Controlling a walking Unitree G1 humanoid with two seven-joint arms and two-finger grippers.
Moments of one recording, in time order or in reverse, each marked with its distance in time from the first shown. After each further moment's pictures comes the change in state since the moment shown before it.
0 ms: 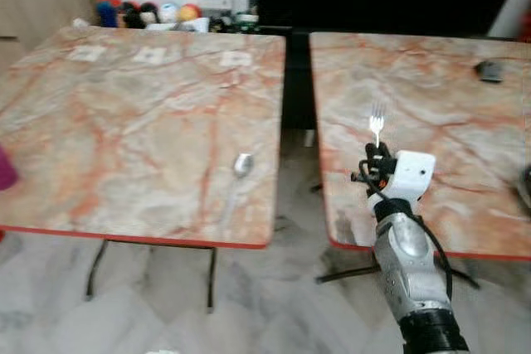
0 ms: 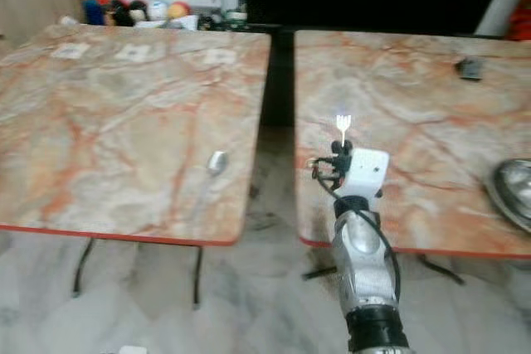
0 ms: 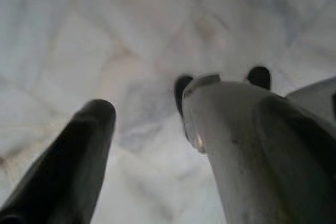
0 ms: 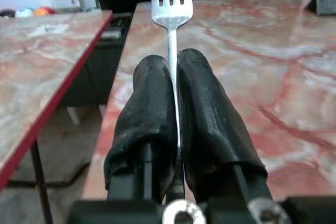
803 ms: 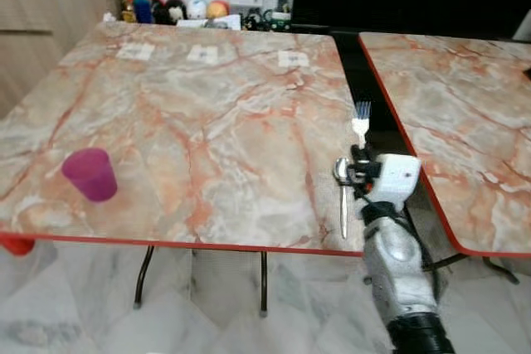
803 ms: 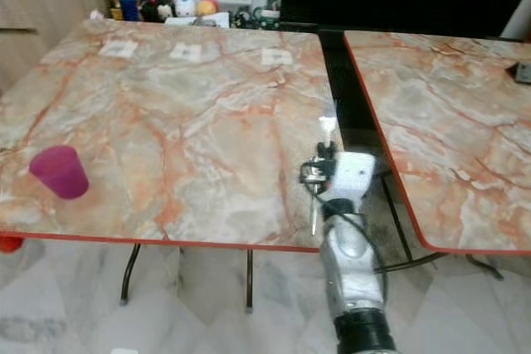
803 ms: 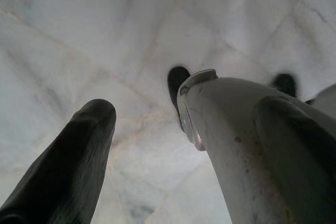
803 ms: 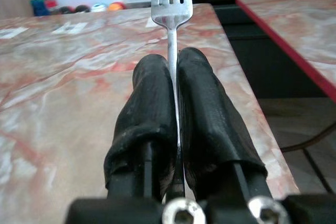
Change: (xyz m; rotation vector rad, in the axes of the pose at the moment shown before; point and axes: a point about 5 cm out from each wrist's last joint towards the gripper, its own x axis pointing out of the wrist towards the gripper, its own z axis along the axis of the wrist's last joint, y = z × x) left arm -0.002 0.007 -0.004 -0.007 0.008 0.009; right arm -0.003 0.022 -0.005 0.007 -0.001 0.101
